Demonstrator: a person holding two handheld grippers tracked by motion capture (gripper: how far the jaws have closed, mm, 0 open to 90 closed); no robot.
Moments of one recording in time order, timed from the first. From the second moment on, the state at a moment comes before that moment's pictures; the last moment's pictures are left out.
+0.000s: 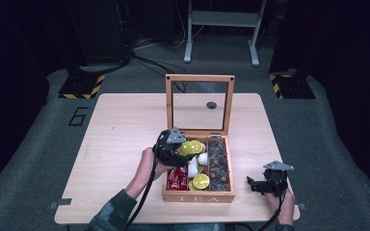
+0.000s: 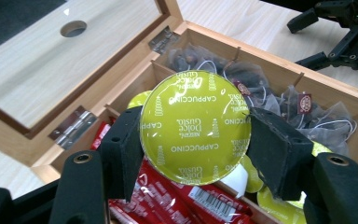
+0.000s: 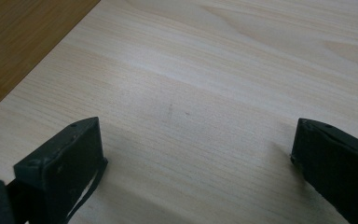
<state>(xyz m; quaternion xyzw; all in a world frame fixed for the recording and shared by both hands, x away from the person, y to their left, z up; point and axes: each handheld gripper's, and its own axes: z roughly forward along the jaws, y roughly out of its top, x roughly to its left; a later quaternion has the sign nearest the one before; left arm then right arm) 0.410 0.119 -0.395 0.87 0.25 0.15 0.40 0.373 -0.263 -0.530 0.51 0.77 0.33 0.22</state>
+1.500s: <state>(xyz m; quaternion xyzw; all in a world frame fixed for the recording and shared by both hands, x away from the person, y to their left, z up) 0.408 0.225 -0.370 0.82 0.33 0.22 0.41 0.373 -0.263 -0.530 0.51 0.76 0.33 0.22</state>
